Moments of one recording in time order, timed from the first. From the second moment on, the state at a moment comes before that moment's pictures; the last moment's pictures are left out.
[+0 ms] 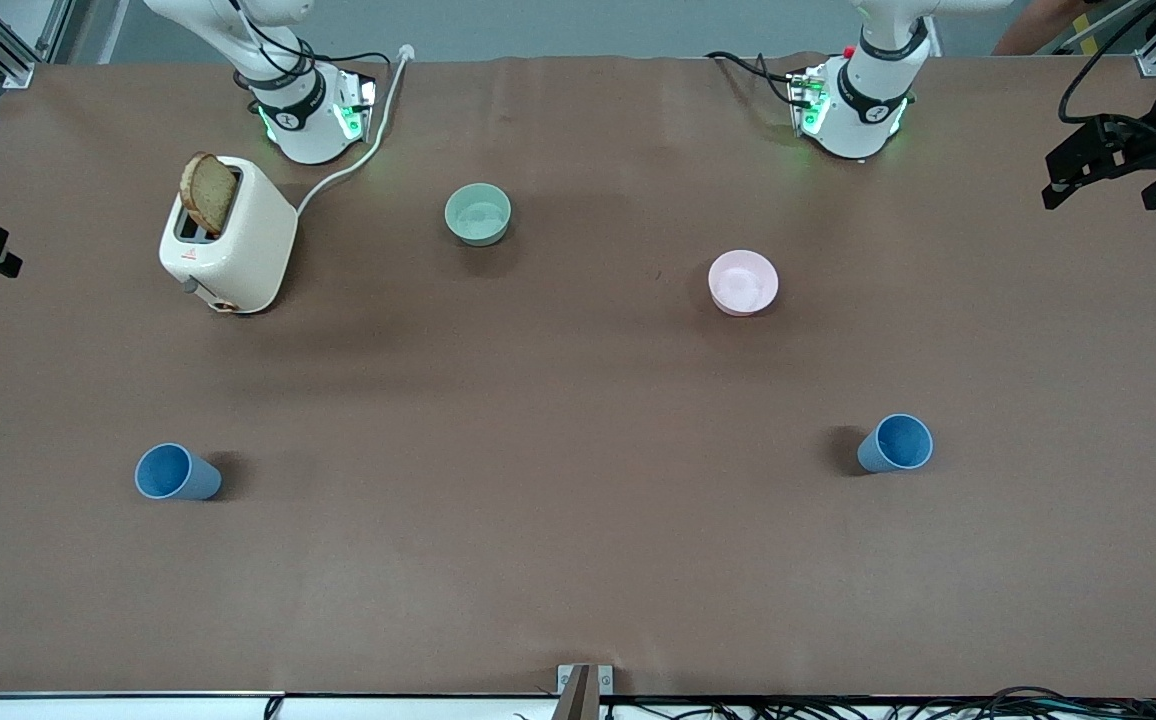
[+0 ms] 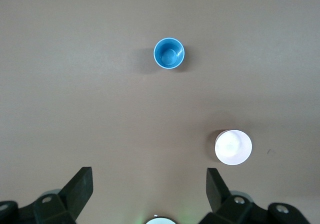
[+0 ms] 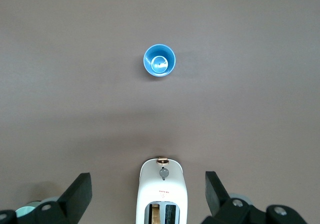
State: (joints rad) left arm -0.05 -0.11 -0.03 -1.56 0.01 1.46 -0.03; right arm -0.08 -0.01 -0.07 -1.54 -0.01 1.56 -0.11
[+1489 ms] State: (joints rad) left arm 0.00 0.51 -0.02 -1.69 0.04 2.15 -0.03; right arm -0.07 0.12 -0.16 -1.60 0.00 1.74 -0.12
